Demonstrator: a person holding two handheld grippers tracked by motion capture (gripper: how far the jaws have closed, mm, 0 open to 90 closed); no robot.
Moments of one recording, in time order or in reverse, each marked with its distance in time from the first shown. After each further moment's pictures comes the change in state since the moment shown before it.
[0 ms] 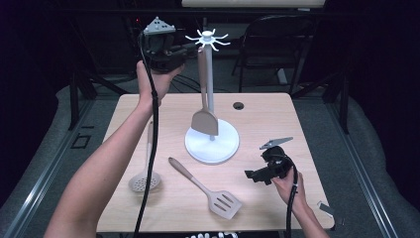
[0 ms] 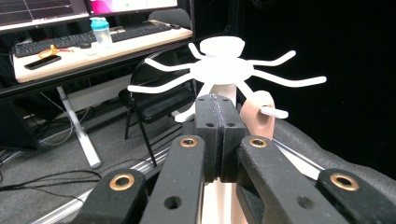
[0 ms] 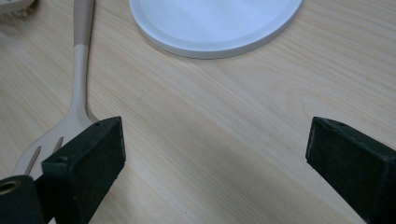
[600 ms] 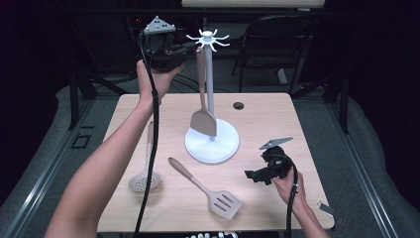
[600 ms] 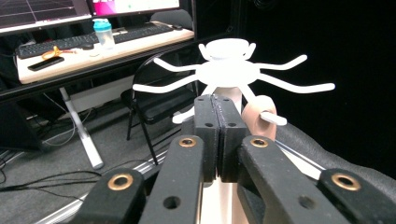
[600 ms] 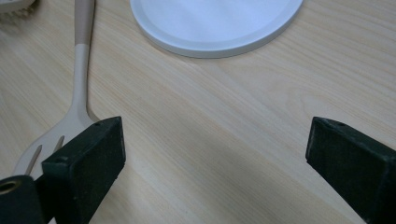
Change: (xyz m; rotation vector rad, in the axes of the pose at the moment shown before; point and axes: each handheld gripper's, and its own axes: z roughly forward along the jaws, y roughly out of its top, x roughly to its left) left arm 0.002 0.000 0.000 -0.004 0.004 0.002; right arm 0.000 0.000 0.000 0.001 0.002 -0.001
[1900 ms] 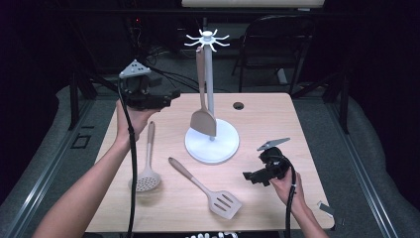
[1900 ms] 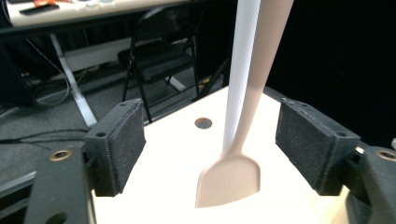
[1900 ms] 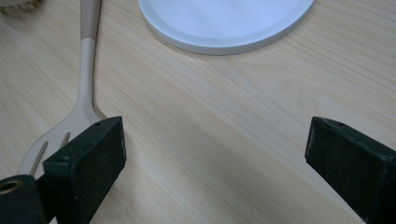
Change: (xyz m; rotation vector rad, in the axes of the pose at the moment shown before) left arm 0.016 -0.093 -0.042 0.106 -0.014 -0.068; right arm 0.004 0.001 0.003 0.028 0.016 -0.014
